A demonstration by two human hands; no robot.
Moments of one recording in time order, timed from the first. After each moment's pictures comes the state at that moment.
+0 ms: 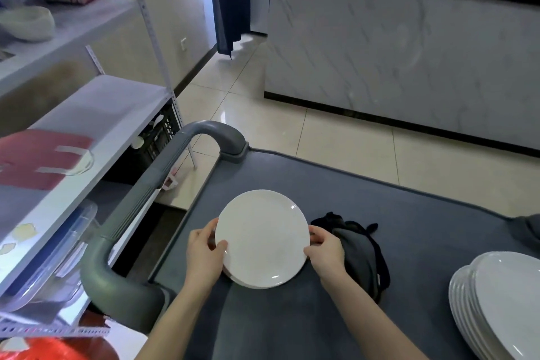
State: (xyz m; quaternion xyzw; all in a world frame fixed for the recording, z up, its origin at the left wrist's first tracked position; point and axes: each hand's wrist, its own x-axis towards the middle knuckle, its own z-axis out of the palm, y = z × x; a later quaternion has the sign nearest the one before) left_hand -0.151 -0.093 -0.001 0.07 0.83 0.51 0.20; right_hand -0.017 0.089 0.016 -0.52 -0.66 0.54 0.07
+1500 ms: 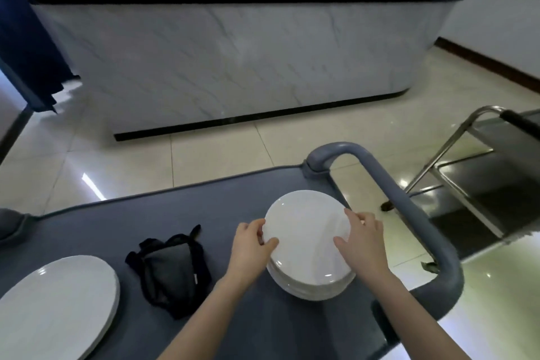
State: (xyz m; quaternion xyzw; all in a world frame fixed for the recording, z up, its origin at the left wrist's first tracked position) left_hand 0.142 0.188 0.057 0.44 0.74 0.36 0.36; right_hand 0.356 0.258 0.081 -0.68 -0.70 0.19 0.10
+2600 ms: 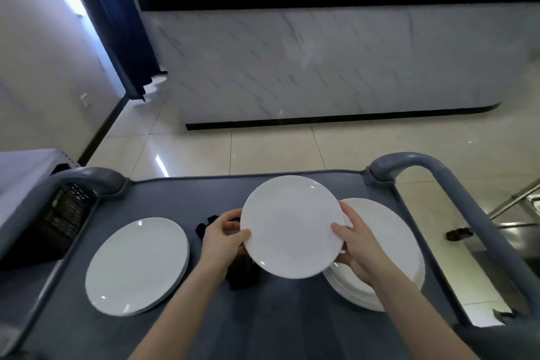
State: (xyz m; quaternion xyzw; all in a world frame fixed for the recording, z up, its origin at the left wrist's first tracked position) left_hand 0.035 0.102 0.073 0.17 0.71 0.57 0.38; right_hand 0.256 0.243 0.072 -0.47 -0.46 0.71 0.25
